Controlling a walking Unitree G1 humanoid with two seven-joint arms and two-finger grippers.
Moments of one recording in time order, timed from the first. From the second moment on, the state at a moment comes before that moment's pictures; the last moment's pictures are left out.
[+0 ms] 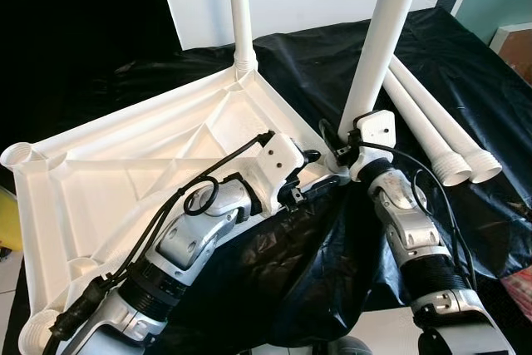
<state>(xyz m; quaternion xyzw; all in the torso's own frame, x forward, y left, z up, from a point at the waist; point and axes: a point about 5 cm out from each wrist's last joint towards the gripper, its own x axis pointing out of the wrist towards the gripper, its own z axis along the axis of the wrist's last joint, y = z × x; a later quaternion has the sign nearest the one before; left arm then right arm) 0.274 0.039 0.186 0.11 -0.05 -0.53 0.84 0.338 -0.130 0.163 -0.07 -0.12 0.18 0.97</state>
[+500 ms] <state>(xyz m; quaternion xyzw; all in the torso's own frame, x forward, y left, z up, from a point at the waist) 0.268 0.042 0.185 0.11 -0.05 -0.53 0.84 0.340 -0.138 0.158 -0.04 -0.12 0.21 0.97</state>
